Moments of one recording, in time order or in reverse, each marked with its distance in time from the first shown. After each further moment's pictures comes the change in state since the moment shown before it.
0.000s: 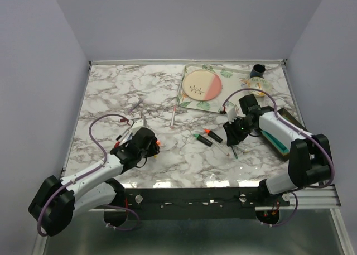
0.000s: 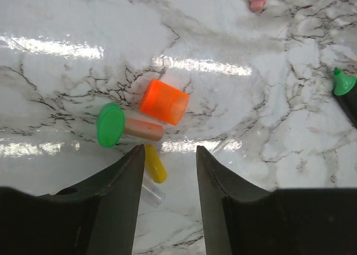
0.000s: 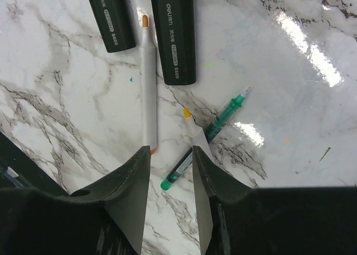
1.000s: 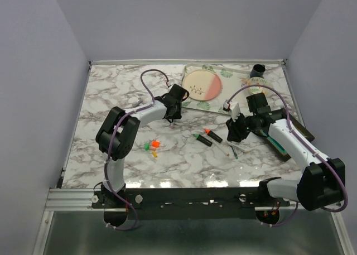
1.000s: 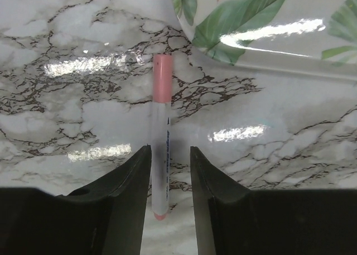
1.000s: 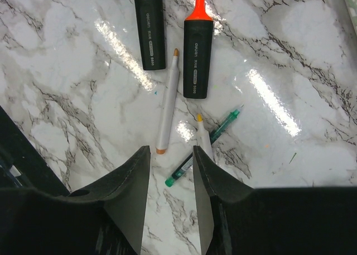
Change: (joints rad) left arm 0.094 0.942 0.910 -0.098 0.050 0.357; right arm 0.000 -0.222 -0.002 -0.007 -0.077 -0.071
